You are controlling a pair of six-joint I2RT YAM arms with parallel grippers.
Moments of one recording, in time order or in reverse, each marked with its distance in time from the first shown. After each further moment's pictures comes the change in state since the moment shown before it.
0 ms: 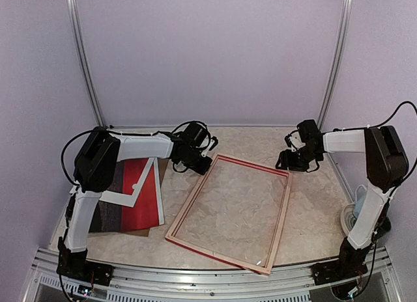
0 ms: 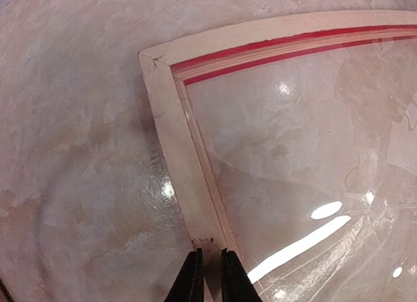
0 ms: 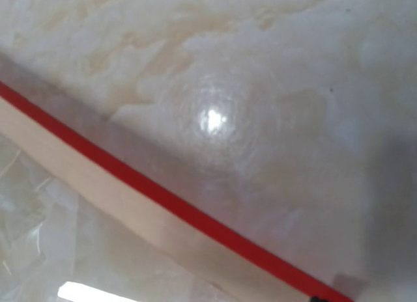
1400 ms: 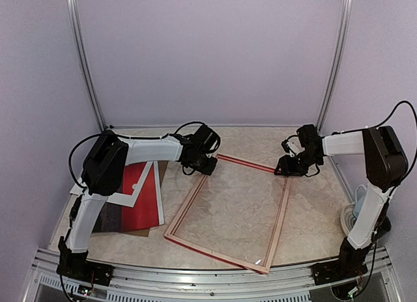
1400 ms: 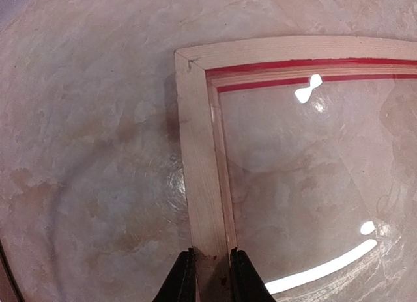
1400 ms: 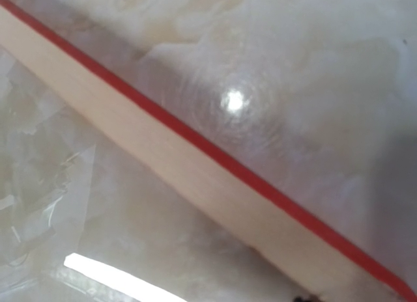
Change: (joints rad) left arm -0.051 0.073 0.111 -0.059 -0.212 -0.130; right arm -0.001 0.008 -0.046 0.006 -0.088 -0.071
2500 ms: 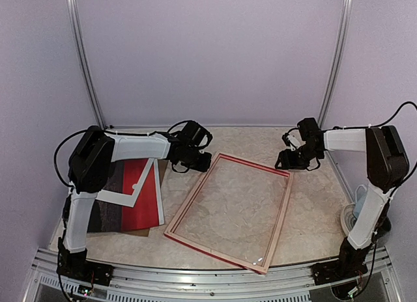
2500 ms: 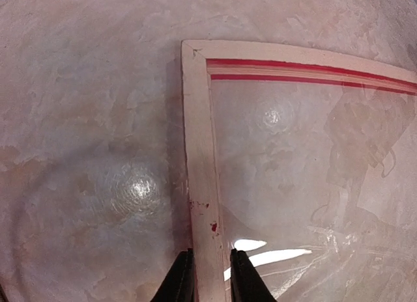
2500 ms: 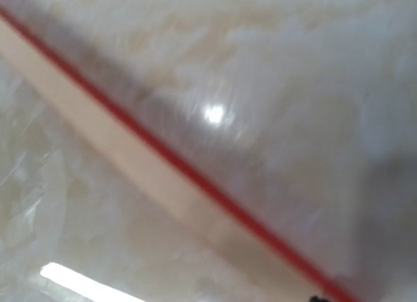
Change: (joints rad) left arm 0.041 -0.127 -0.164 0.115 0.185 -0.104; right arm 0.000 -0.018 0.064 -0.057 0.043 -0.042
